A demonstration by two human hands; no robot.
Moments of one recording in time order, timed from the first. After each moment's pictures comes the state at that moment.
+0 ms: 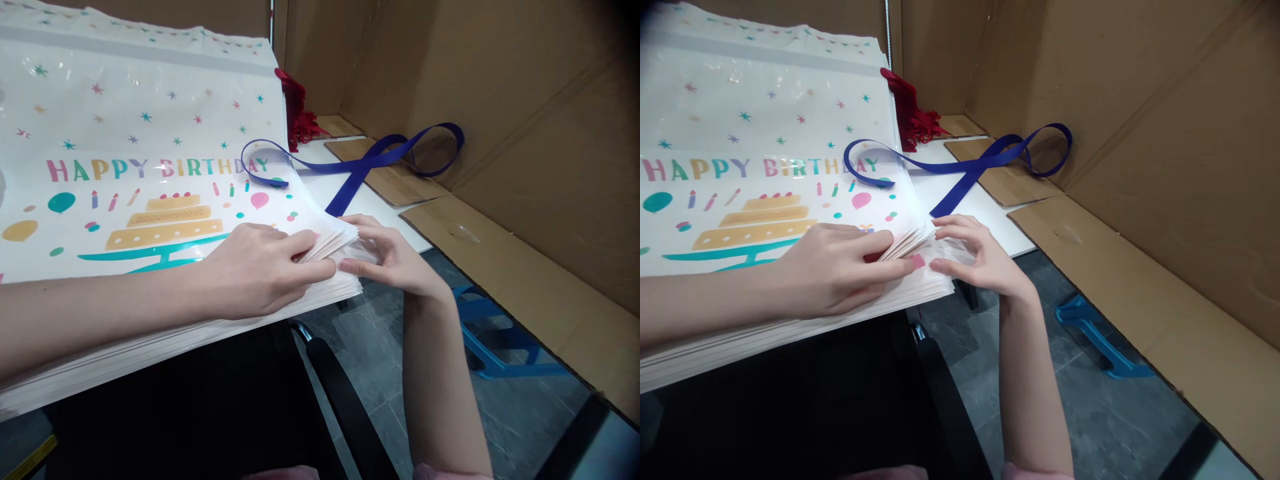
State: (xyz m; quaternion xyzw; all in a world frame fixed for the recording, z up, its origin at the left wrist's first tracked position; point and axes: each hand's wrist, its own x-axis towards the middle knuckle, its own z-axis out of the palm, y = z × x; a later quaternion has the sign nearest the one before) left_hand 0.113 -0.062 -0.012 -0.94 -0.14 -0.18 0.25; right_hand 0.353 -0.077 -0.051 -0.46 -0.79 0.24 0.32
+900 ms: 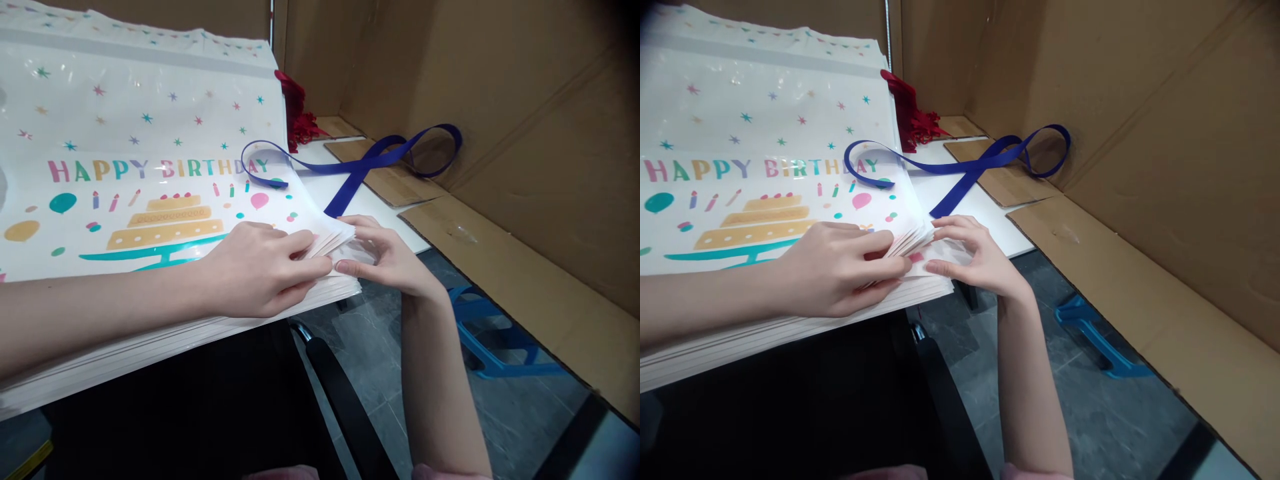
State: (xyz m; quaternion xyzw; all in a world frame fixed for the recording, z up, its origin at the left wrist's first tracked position) left_hand 0.115 -0.062 -0.013 -0.95 -0.15 -0.17 0.23; right_hand 0.351 -0.079 -0.052 -0.48 -0.78 0.23 0.32
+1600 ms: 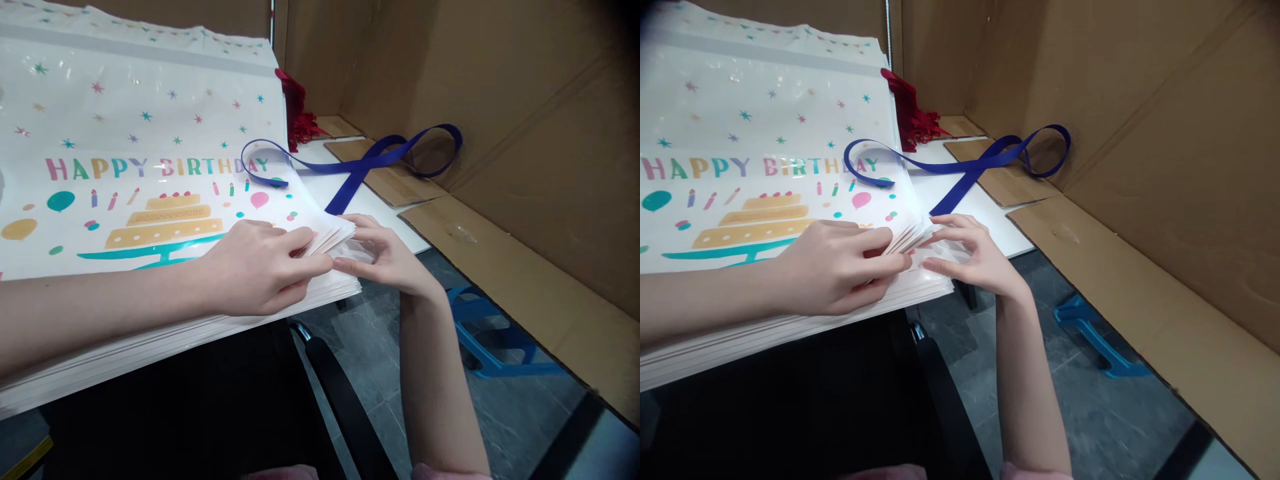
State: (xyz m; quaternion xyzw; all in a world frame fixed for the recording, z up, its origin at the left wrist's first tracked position) left_hand 0.115 -0.062 -0.011 -0.95 -0.15 -0.17 0.23; right_hand 0.348 -0.080 -0.049 -0.49 -0.79 0.22 0.31
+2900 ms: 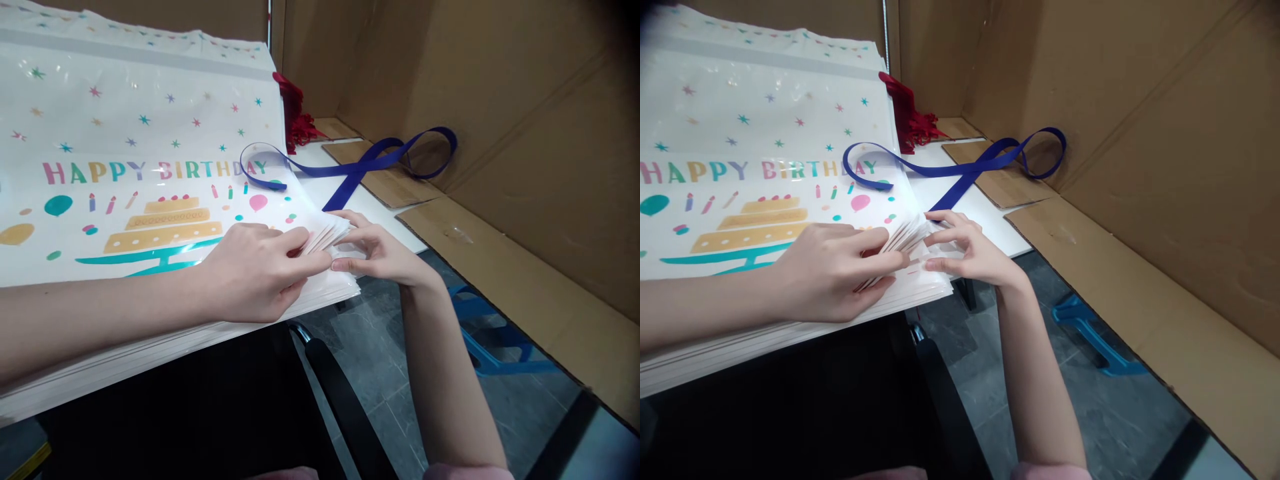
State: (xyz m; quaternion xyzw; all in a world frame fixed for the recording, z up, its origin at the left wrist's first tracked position) left_hand 0.115 -0.065 -0.015 -0.94 -0.20 -0.20 0.21; right_hand 0.355 -0.064 -0.049 -0.46 -0.80 0.29 0.27
